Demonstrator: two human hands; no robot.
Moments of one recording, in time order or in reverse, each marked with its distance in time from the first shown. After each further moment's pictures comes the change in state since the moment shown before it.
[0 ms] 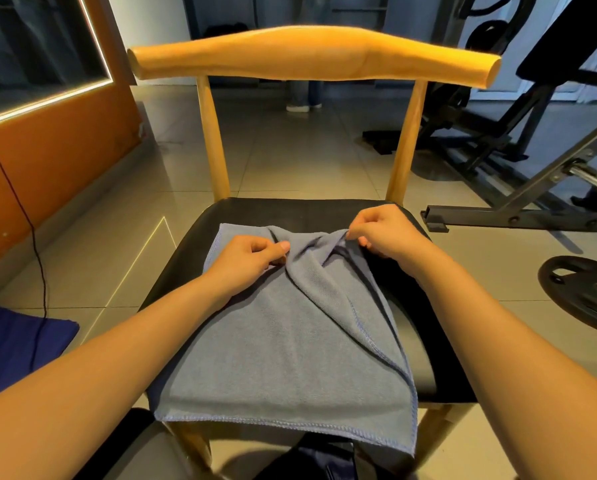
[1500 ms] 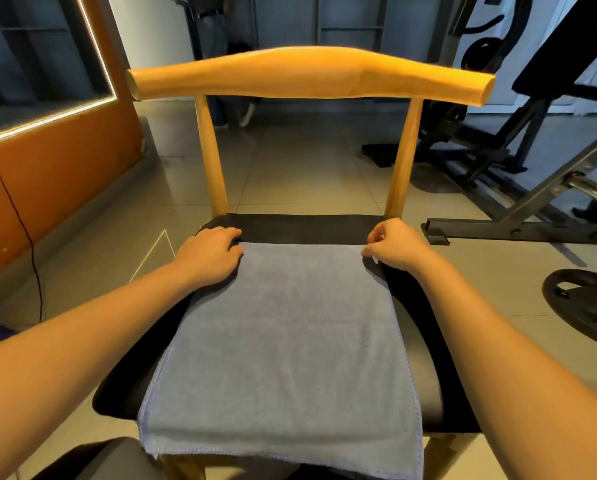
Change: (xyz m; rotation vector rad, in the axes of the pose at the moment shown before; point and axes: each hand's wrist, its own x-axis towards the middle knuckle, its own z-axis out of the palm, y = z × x) left_hand 0.060 -0.017 -0.054 0.902 0.124 0.140; right_hand 0.039 0.030 -0.016 -0.383 0.045 0.068
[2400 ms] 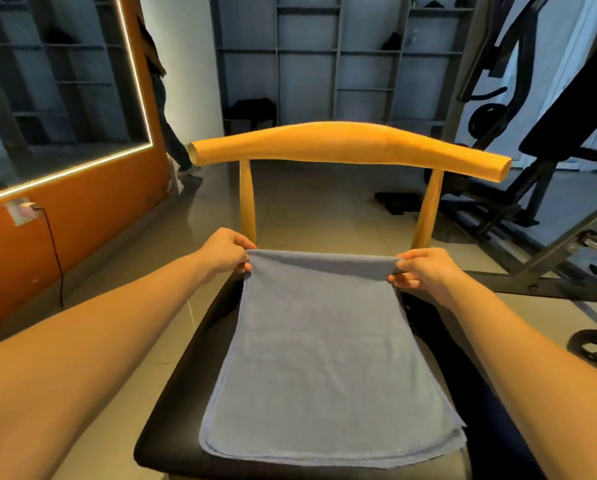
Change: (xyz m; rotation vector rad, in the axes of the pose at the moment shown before) left_hand 0.046 -0.028 -0.066 -0.644 -0.013 -0.237; right_hand 0.030 -0.026 -0.036 0.762 0.047 0.246
